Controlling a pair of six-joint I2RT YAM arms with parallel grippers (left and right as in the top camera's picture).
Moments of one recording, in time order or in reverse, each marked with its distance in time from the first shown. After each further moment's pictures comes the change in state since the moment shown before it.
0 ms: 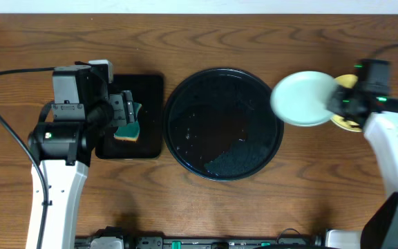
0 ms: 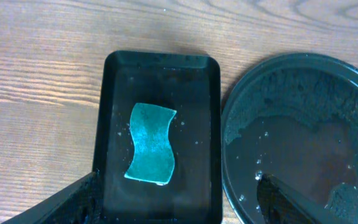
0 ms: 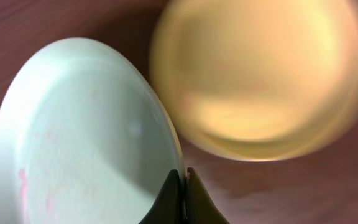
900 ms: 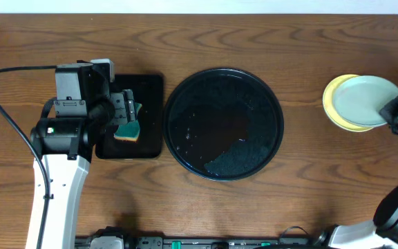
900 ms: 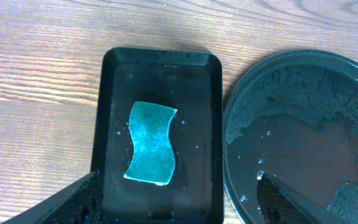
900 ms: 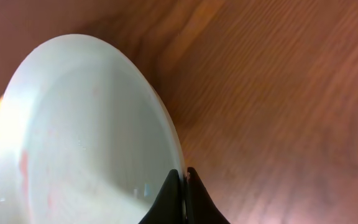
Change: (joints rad) left arm 0.000 0.027 0.000 0.007 0.000 0.000; right arm -0.378 0.167 0.000 0.219 0.011 -0.001
